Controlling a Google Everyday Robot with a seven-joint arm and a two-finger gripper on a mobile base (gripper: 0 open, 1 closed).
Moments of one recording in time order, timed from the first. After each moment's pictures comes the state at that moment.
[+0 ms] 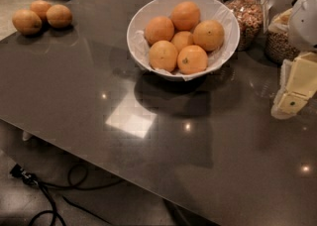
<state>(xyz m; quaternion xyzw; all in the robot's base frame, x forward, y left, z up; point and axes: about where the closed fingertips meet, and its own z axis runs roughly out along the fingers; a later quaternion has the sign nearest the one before) 0.438 -0.217 0.976 -0.60 0.78 -0.03 0.16</state>
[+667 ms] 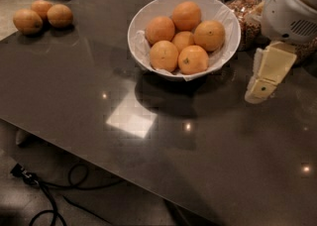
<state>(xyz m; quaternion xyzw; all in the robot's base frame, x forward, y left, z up) 0.472 -0.186 0.976 -0.62 0.76 -0.02 0.19</state>
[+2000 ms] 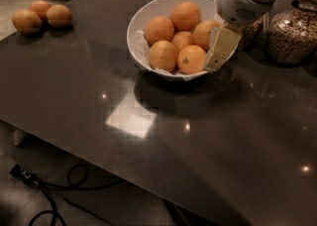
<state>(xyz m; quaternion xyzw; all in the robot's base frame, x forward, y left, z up) 0.572 -0.129 0.980 -0.64 0.71 -0.07 0.29</state>
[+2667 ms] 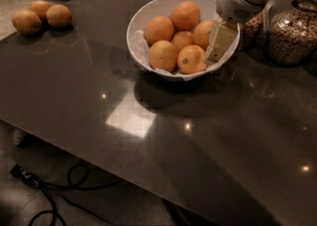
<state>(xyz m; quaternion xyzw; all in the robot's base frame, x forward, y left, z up) 0.618 -0.138 0.967 -0.65 0.69 -0.08 0.31</state>
